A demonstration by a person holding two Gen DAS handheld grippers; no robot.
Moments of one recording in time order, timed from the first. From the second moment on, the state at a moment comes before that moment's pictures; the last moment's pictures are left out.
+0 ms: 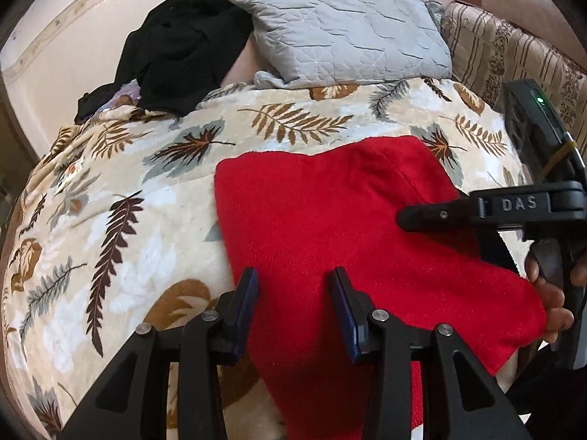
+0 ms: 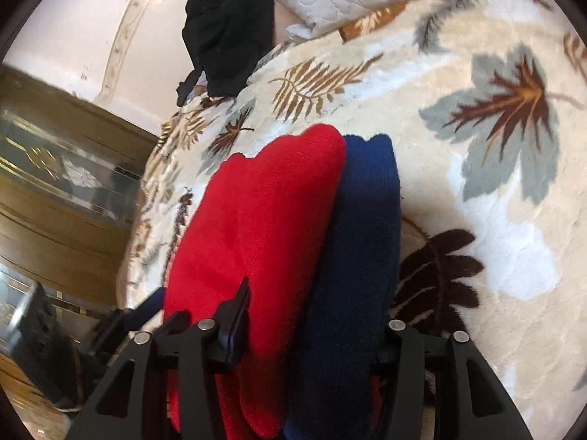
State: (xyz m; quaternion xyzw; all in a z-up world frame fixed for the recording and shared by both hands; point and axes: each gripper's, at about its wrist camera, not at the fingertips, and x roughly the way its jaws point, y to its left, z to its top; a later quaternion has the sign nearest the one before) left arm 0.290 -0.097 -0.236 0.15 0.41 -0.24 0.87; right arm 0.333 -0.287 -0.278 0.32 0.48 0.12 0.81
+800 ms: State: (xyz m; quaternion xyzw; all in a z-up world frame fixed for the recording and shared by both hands) left arm 0.270 -0.070 -0.231 0.15 0.40 -0.21 0.88; right arm 0.242 -0.234 -0.208 0.14 0.42 0.08 0.89
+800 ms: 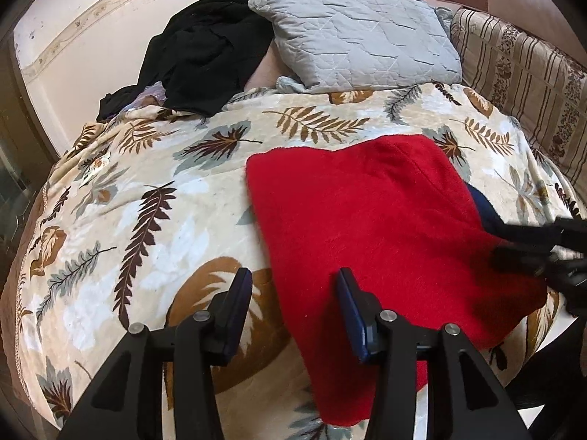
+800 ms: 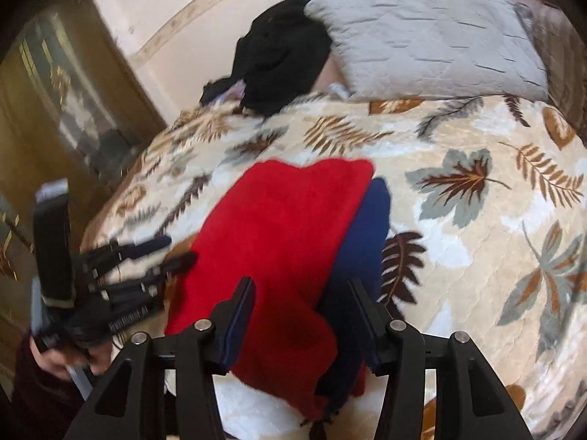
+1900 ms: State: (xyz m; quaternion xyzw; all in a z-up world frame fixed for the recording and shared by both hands) left arm 0.359 -0.060 -0.244 0.08 0.44 -0.16 0.88; right arm 0.358 -0.275 -0.241 0.19 0.46 0.02 0.87
